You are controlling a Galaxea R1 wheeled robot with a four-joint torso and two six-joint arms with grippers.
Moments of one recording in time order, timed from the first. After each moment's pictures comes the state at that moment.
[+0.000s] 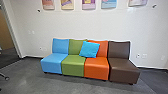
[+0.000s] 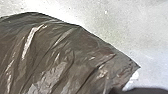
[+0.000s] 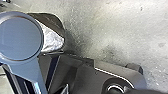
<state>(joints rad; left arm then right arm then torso) 1.11 2.78 -2.39 -0.27 0.31 -0.08 -1.34 2.17 -1.58 0.28 -0.19 -0.20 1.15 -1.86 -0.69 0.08</state>
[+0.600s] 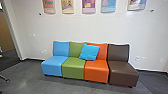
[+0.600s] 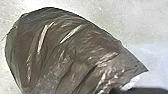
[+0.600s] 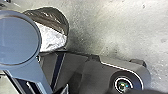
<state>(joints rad) 1.16 2.81 -2.41 -0.21 0.30 -0.08 -1.38 2.26 -1.68 0.28 -0.18 -0.20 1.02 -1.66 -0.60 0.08</state>
